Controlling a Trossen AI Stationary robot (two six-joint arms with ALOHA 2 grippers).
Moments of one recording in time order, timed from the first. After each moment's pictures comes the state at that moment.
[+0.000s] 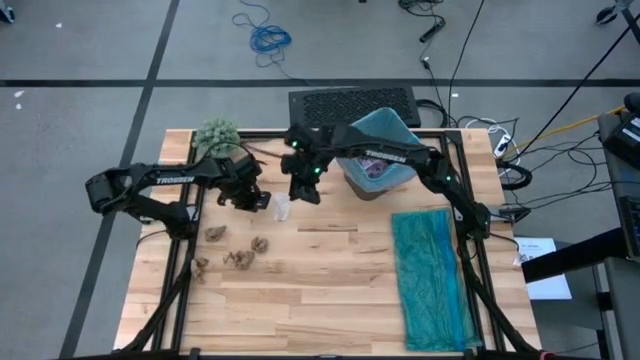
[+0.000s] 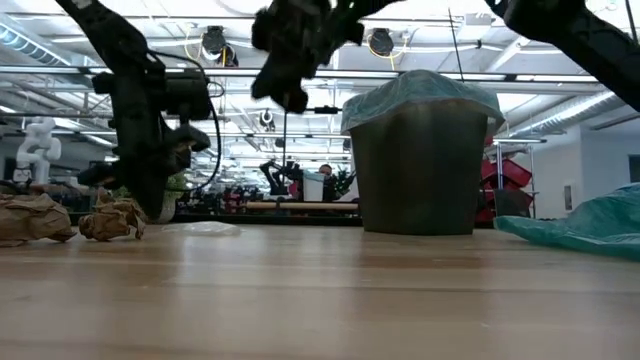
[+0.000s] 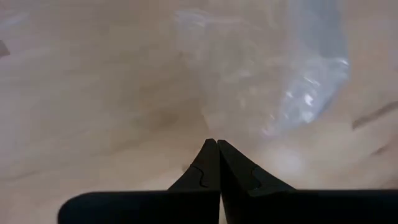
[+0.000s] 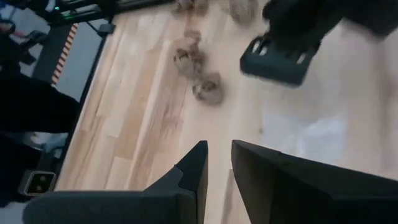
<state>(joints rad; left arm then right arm) 0.53 1.29 0.58 -0.60 0.35 -0.83 -0.26 2.27 2.27 -1.00 -0.60 -0.12</state>
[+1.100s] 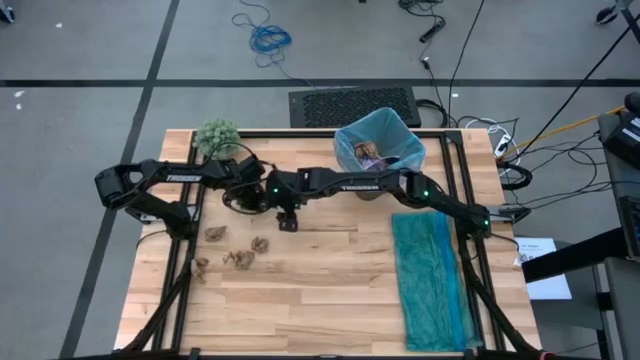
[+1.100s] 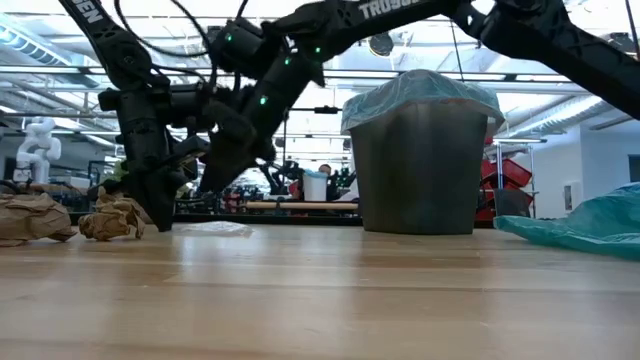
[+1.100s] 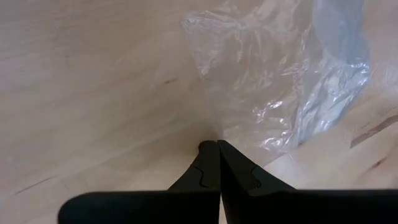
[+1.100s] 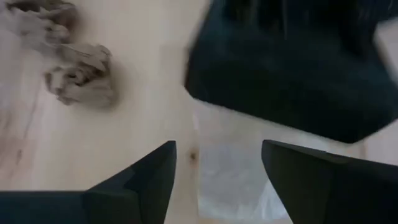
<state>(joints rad) 0.55 1.37 0.55 -0.45 0.39 -0.82 -0.12 2.49 2.23 -0.71 -0.08 -0.09</state>
